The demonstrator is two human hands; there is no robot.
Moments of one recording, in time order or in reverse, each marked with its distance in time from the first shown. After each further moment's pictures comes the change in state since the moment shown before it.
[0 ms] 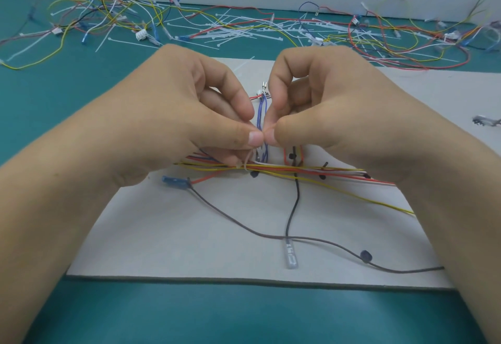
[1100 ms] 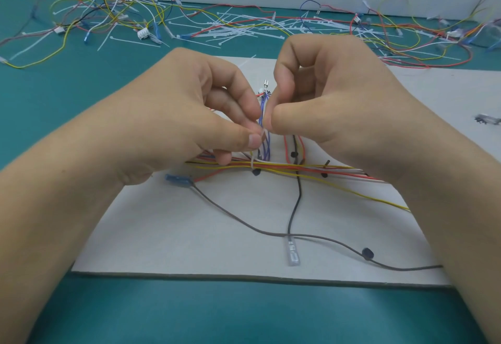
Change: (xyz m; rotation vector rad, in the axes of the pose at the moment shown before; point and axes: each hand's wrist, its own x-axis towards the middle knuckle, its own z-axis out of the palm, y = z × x) left_hand 0.002 -0.002 0.001 0.092 -0.025 -0.014; right_hand 0.004 0.002 0.004 -0.065 0.155 -0.114
